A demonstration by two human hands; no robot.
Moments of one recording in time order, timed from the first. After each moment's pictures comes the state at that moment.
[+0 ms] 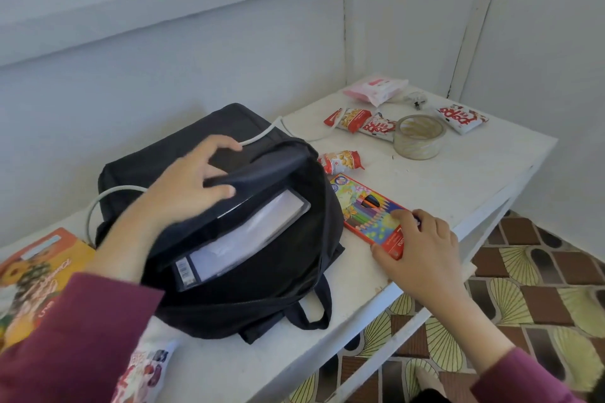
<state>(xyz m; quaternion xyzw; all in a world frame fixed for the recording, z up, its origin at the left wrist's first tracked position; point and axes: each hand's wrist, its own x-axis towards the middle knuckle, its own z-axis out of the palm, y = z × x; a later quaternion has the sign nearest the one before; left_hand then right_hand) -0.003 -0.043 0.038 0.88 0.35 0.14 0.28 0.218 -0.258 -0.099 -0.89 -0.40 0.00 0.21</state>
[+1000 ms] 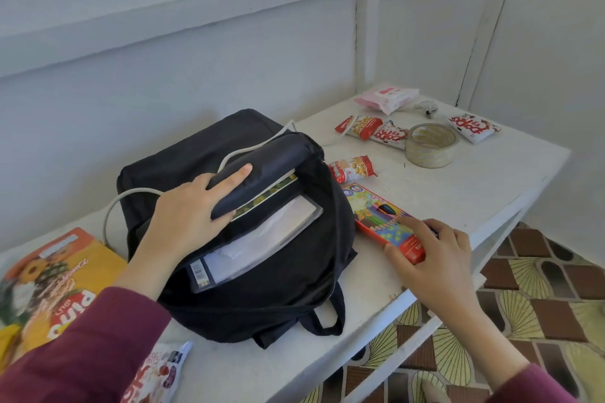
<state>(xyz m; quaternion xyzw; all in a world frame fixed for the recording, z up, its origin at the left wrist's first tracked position) -0.036 -0.026 -0.009 0.93 0.28 0.17 -0.16 0.209 -0.256 -0.100 -0.86 -0.36 0.00 0.35</state>
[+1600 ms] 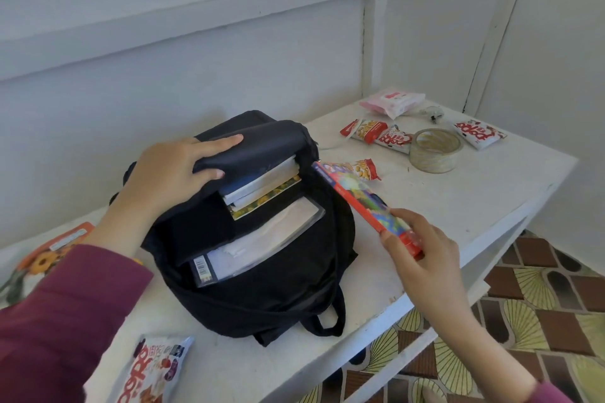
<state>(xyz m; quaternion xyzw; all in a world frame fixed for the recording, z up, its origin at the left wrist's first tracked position) -0.034 -0.003 0.045 0.93 0.31 0.20 -0.03 0.189 -0.256 -0.074 -0.76 -0.38 0.09 0.52</state>
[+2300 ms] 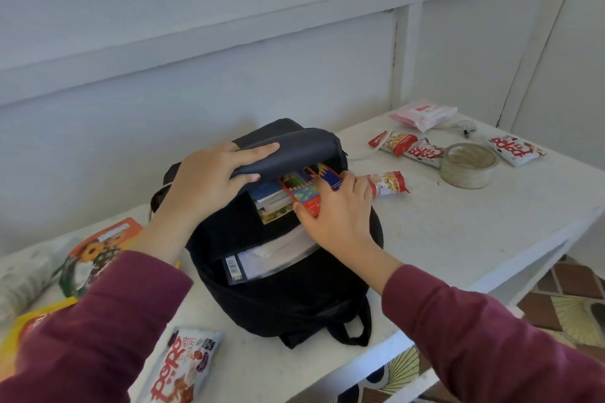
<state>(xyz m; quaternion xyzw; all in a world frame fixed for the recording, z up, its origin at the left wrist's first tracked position) -0.037 -0.021 0.052 0.92 0.32 0.21 -0.04 0.131 -0.120 -0.033 -0.81 -0.53 -0.07 0.23</state>
